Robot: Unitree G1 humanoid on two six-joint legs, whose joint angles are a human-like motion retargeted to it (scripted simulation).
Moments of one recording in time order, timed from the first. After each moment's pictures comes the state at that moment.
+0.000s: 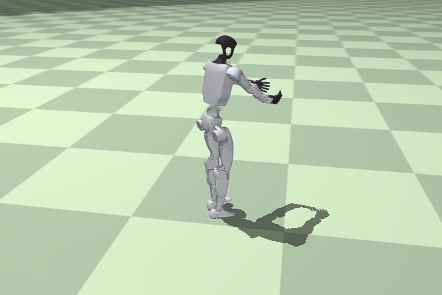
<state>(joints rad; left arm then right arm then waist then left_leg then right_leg) -1.25 -0.01 0.20 1.36 -0.10 -0.12 -0.76 -1.02 -0.22 -0.25 1.43 0.40 -0.33 0.34 0.15 -0.05 0.06 -0.29 -0.22 -0.04 0.12 -0.16 0.10 -0.21 -0.08 -0.29 0.10 0.03 0.02</state>
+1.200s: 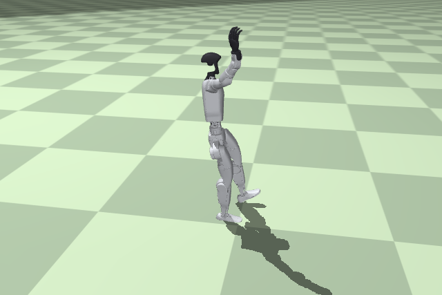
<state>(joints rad) 0.12 0.58 0.99 1.51 -0.13 -0.20 0.09 -1.42 -1.31 0.04 0.98 0.32 -0.59 -0.40 0.08 -0.33 0.04 -0.24 0.16 0.09 0.13 -0.31 -0.08 -0.02 0.08 -0.16 0.12 -0.06 0.02</state>
